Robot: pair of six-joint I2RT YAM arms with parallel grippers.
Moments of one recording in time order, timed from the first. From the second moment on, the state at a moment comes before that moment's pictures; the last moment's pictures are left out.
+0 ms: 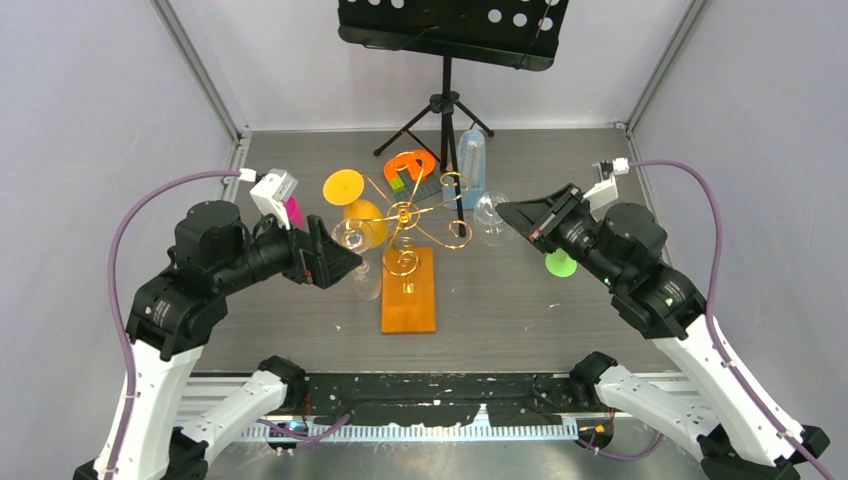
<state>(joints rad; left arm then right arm) -0.44 0.83 1.42 -1.02 0.36 -0.37 0.63 0.79 1.11 -0.43 0.01 1.10</state>
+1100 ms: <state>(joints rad) -0.44 0.54 1.16 -1.01 0.59 -0.67 0.69 0.53 0.83 -0.49 -0.50 0.58</state>
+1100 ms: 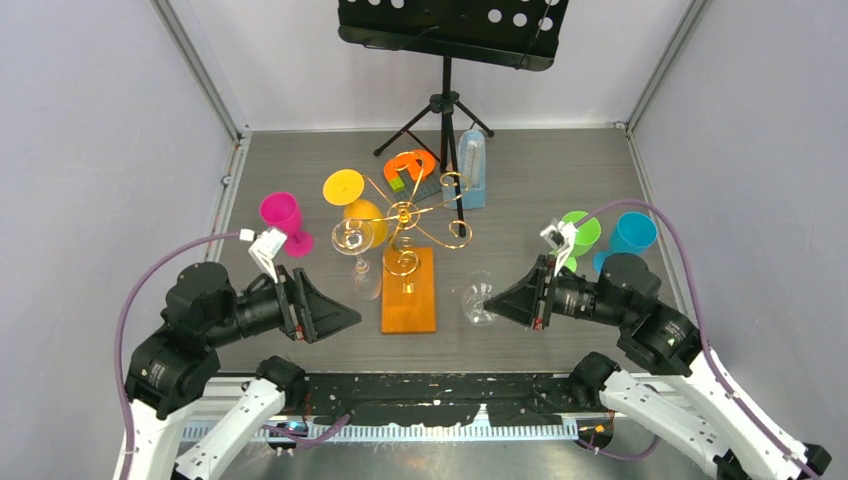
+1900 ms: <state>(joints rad) -0.44 0.21 0.87 -0.88 0.60 -1.08 1.55 0.85 0.82 -0.05 0.01 -0.02</state>
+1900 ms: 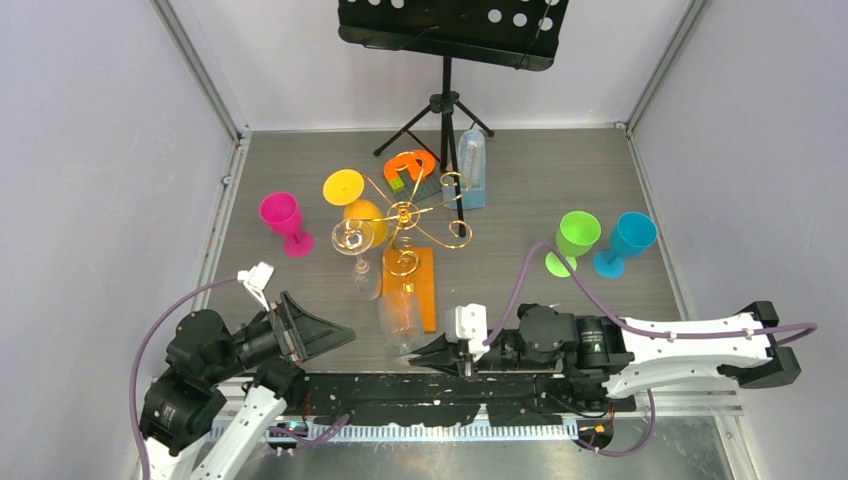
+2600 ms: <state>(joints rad) -0.44 0.08 0.76 -0.74 0.66 -1.28 1.75 1.11 0.83 0.39 0.29 -0.43</state>
